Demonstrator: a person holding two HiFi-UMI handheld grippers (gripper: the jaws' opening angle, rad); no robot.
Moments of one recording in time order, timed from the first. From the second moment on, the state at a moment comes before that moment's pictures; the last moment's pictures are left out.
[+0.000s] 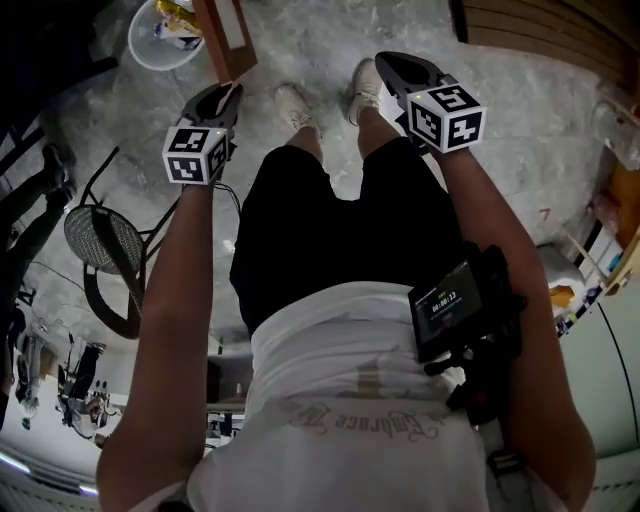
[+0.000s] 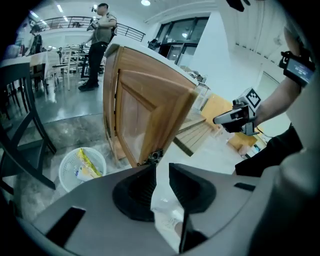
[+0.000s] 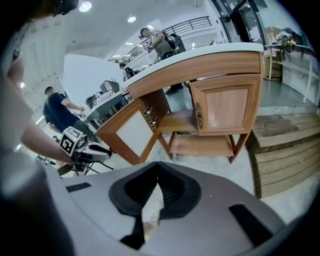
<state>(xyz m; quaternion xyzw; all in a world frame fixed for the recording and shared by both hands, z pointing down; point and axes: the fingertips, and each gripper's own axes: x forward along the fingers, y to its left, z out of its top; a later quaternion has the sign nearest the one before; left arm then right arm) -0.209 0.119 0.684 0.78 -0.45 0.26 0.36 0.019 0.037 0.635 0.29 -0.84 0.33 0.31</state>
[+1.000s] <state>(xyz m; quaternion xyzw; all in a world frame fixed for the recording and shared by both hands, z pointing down) -0.074 0.091 0.603 0.82 -0.43 0.13 0.35 0.004 -0.046 0.598 0.28 -0.87 0.34 0.23</state>
